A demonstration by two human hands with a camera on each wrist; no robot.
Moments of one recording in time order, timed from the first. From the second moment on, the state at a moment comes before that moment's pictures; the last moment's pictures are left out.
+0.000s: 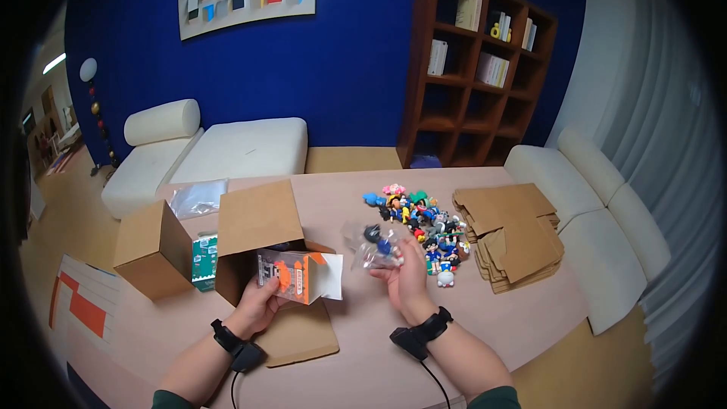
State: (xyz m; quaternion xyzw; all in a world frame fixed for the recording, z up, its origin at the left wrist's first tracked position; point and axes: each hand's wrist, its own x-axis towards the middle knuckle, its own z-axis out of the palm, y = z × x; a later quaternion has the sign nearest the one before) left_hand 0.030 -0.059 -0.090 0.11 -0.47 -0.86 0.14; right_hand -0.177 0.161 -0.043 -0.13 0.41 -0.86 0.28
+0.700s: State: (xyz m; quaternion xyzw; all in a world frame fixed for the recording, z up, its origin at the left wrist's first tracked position) left_hand 0.031 -0.060 -0.086 0.09 -0.43 -0.89 0.12; right_hand -0.224 0.156 -0.034 -0.48 0.79 -0.34 -0.15
